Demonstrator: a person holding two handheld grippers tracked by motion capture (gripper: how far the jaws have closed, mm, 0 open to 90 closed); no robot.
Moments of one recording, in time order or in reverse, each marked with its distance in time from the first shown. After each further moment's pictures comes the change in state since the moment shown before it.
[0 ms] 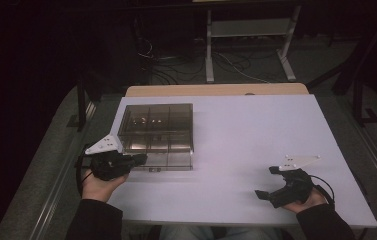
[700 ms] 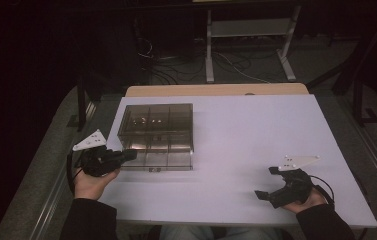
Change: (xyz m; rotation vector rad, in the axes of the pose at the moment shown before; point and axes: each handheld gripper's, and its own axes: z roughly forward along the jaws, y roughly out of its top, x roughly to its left) left arm 0.021 -0.003 -0.014 -0.039 0.043 -0.051; right arm 0.000 0.000 0.001 0.004 -0.001 0.002
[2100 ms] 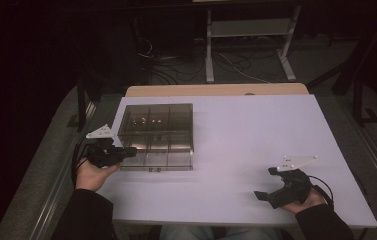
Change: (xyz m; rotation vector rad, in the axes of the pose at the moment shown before) left arm 0.032 0.001 0.027 0.181 0.033 -0.006; right arm 0.000 -0.001 0.003 0.016 -0.002 0.001
